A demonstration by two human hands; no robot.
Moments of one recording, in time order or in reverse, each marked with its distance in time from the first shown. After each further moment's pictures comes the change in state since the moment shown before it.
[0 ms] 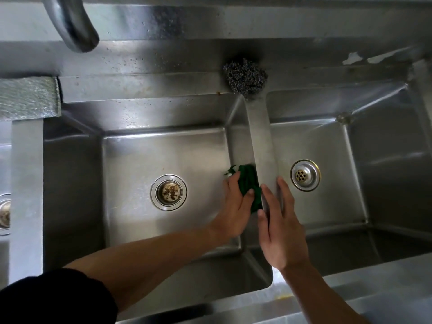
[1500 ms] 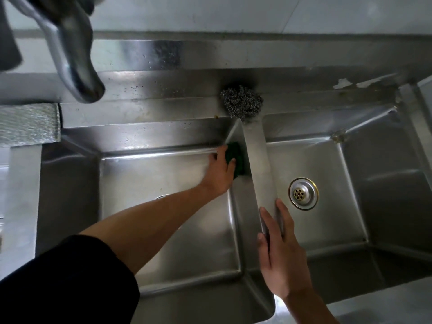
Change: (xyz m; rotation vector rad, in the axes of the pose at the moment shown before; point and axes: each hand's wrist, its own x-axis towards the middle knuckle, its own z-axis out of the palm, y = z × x) left_hand 0.125 0.031 -0.058 0.425 -0.008 0.053; right_hand 0.001 0.001 0.000 0.026 0.014 0.023
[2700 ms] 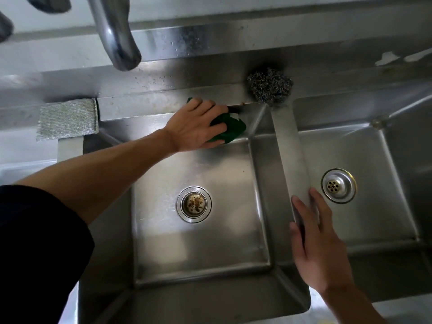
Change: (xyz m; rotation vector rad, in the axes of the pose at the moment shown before) left_hand 0.028 -0.018 -0.169 1.367 0.285 1.137; right_hand 0.001 -0.004 0.001 -0.019 0.052 0.000
